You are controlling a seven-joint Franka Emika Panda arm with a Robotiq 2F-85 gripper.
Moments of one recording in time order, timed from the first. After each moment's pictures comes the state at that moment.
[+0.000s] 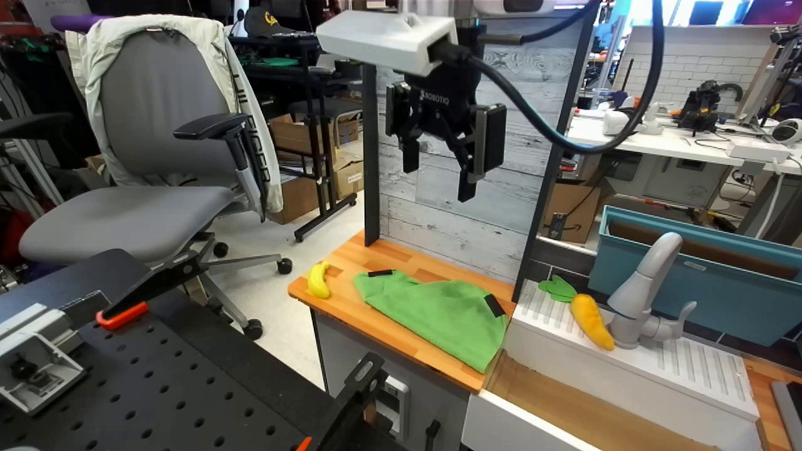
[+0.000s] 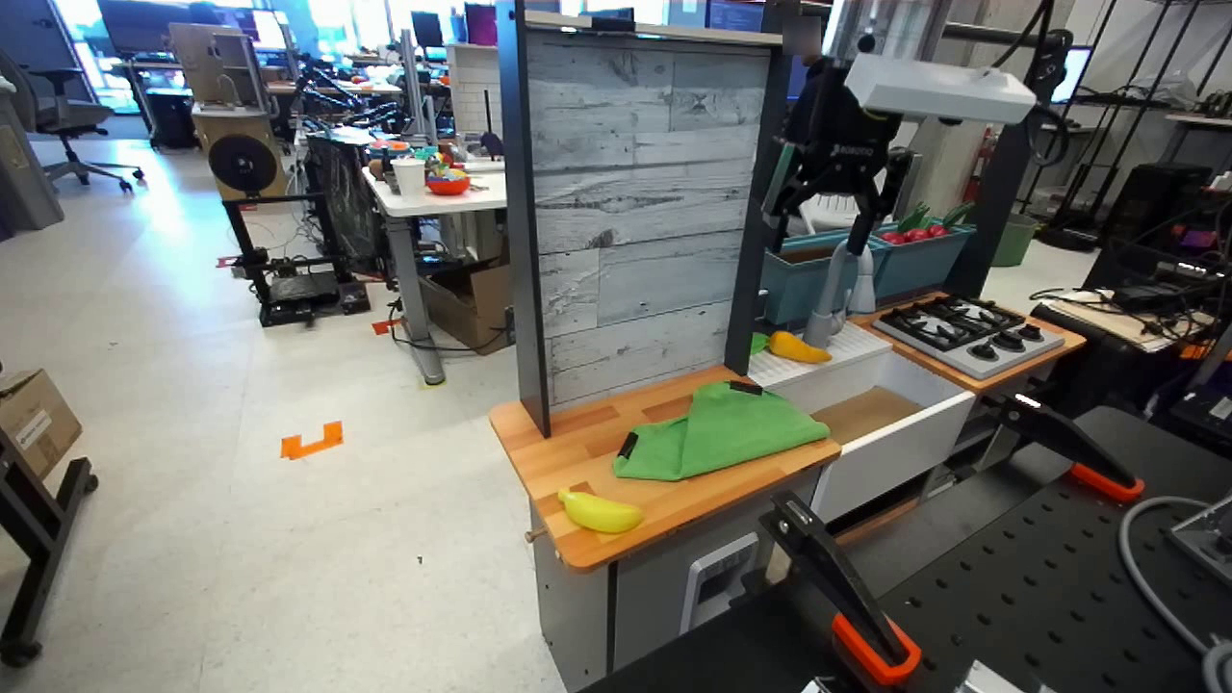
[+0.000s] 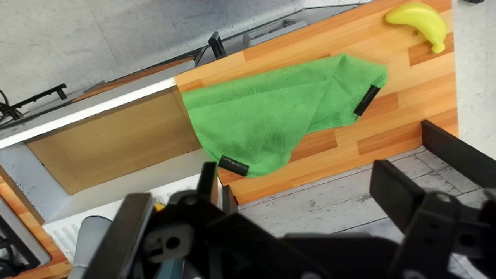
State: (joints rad) arm -0.09 0.35 -0.03 -2.24 0.06 2.67 0.11
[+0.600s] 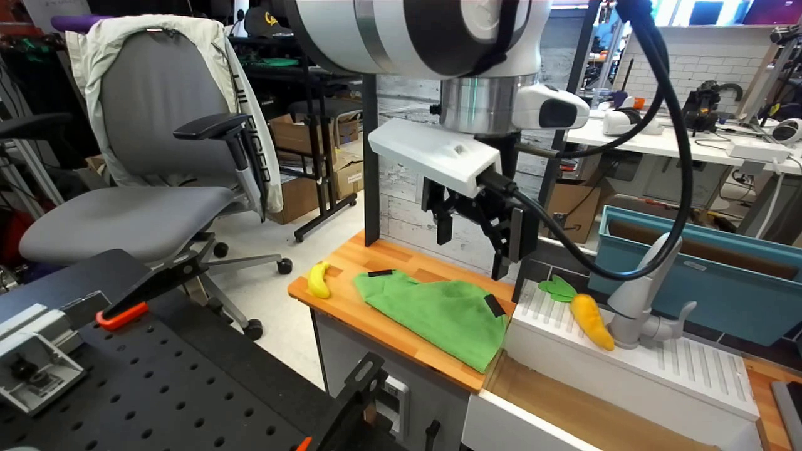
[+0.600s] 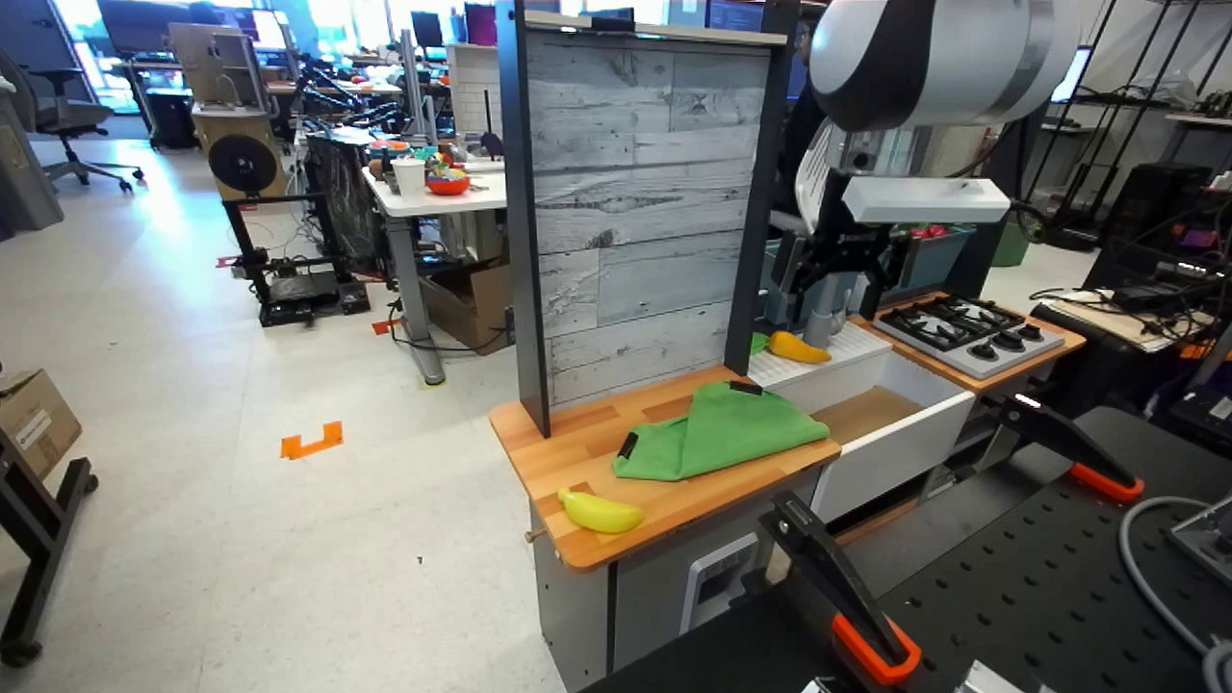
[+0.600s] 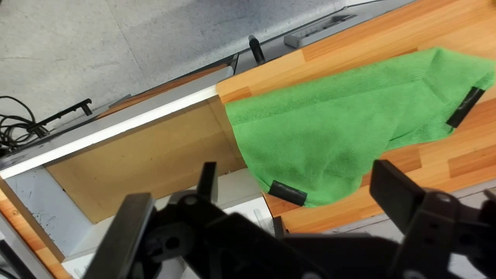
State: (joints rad) arm -0.09 0.59 -0.10 -2.12 0.04 2.74 0.11
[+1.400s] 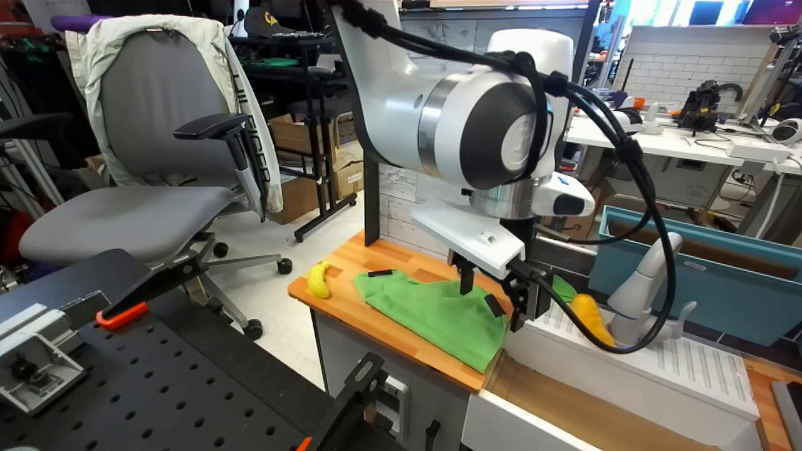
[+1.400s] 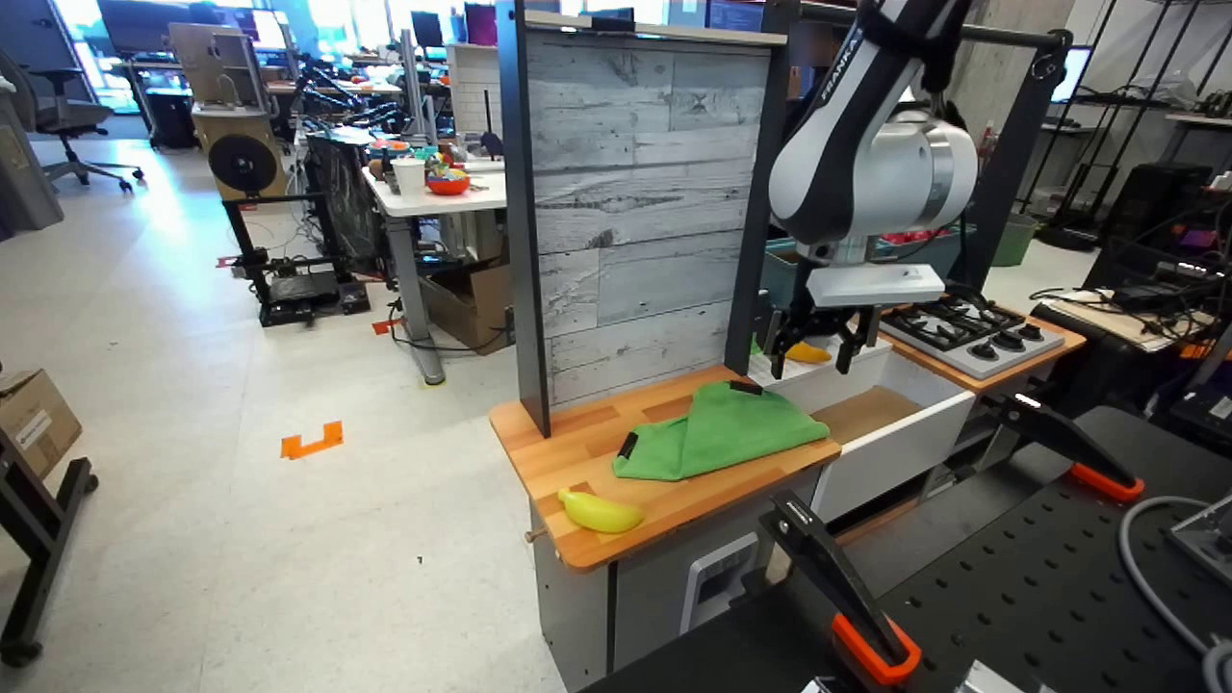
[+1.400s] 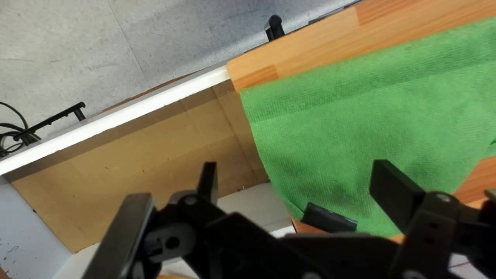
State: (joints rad) arm -0.12 0.92 -0.10 -1.81 0.04 2.72 0.11
